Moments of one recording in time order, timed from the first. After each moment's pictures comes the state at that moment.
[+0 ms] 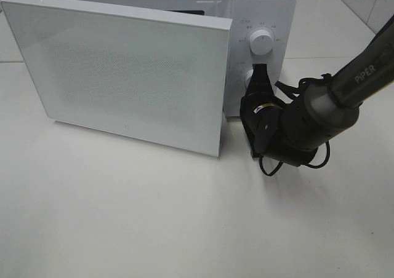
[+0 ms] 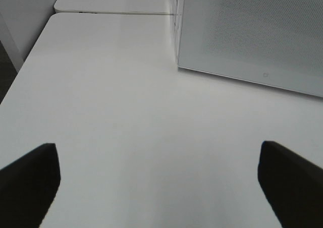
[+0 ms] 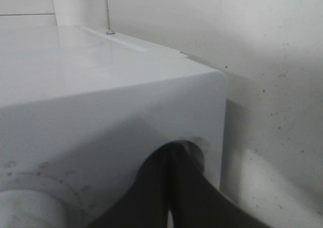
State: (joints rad) left arm -0.01 0.00 -0.50 -0.01 1.04 -0.01; right arm 0.56 2.19 -0.95 0.81 -0.87 1.20
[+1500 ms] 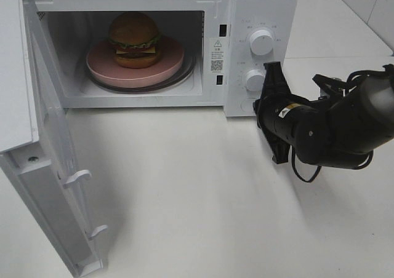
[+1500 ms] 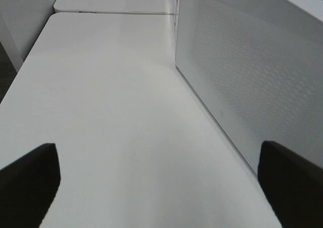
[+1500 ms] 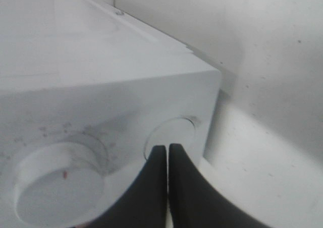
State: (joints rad) left arm -0.01 0.00 -0.50 -0.01 1.04 -0.01; right arm 0.52 2.02 -0.74 0.55 -0.81 1.26
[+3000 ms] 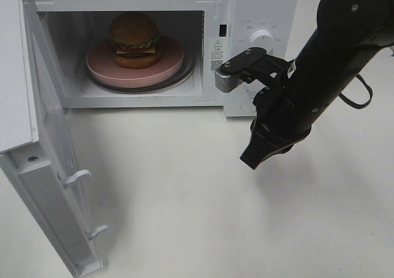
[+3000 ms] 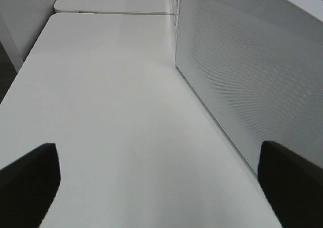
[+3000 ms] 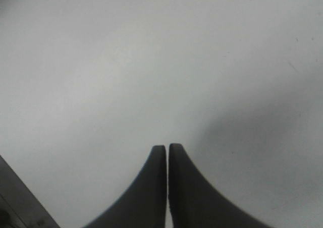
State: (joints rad) left arm -0.01 0.00 -0.50 -0.01 1.04 -0.01; right arm 0.52 1.68 -1.01 0.25 0.69 -0.54
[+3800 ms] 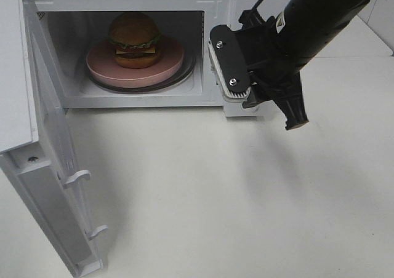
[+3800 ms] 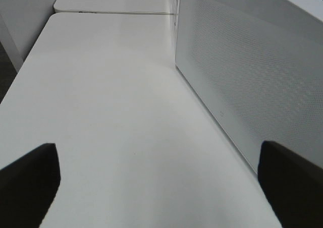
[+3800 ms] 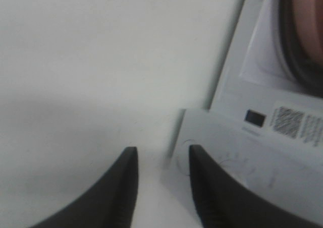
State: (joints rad) left arm -0.01 0.00 -0.50 -0.01 1.04 -0.01; right arm 0.56 1.68 -1.16 -0.03 0.57 -1.33
